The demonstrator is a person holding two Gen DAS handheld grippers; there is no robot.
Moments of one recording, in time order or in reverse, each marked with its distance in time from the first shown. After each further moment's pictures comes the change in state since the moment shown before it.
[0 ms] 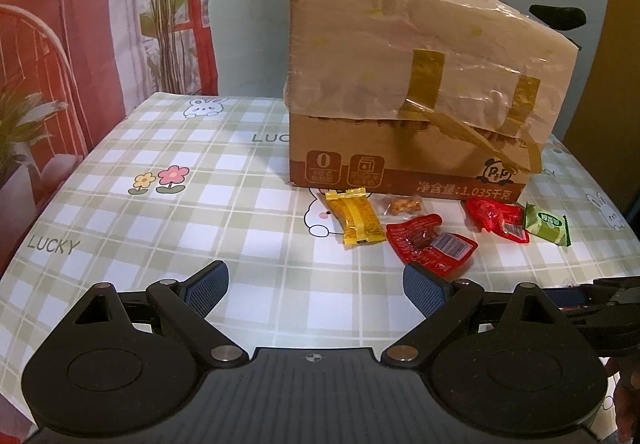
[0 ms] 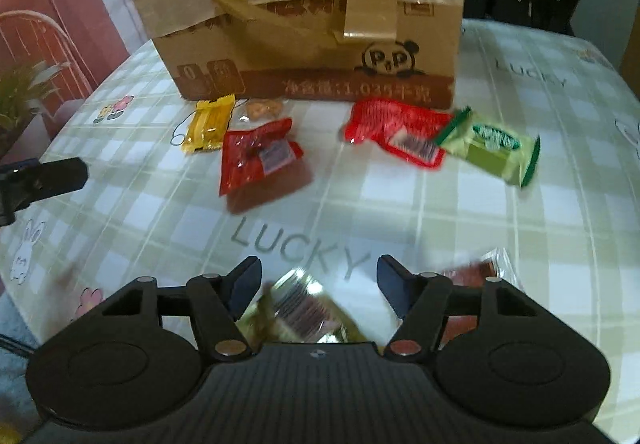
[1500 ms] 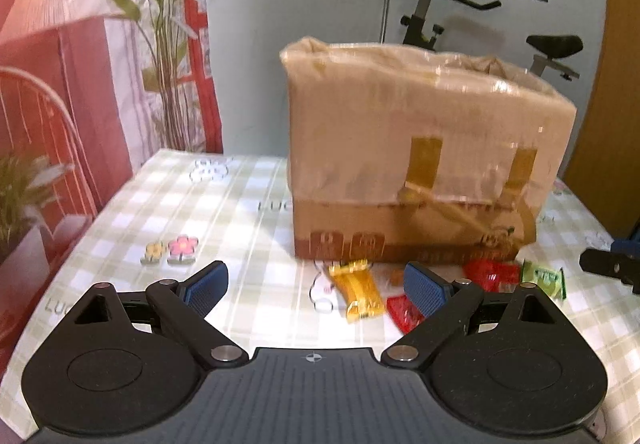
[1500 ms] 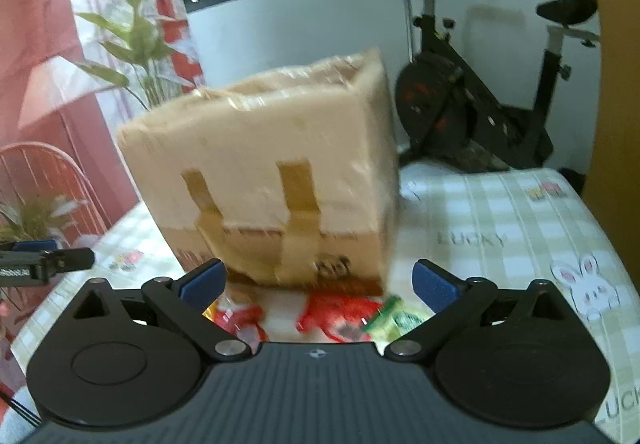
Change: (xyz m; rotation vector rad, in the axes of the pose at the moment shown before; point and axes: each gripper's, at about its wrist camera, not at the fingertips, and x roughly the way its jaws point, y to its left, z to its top) left arm -0.016 -0.002 0.037 0.025 -0.109 0.024; right arm -0.090 -0.052 0.044 0.038 -0.395 0.027
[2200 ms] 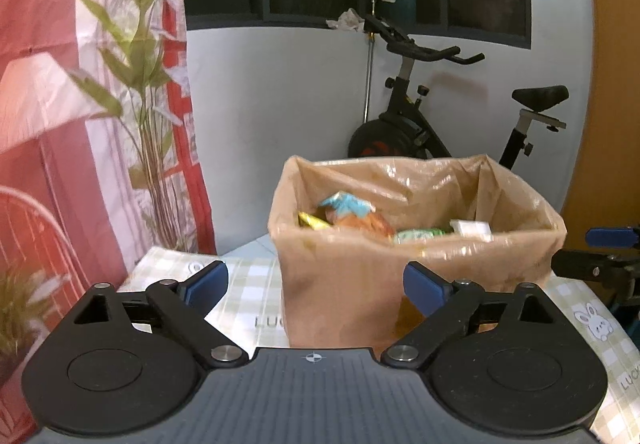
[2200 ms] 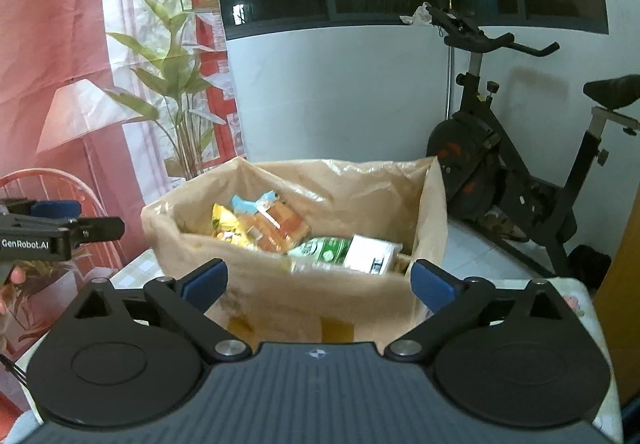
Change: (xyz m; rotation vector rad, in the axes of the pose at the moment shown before) left arm -0.017 -0.005 0.092 0.048 -0.178 -0.029; right arm 0.012 0.038 0.102 -0.135 -0.090 0.066
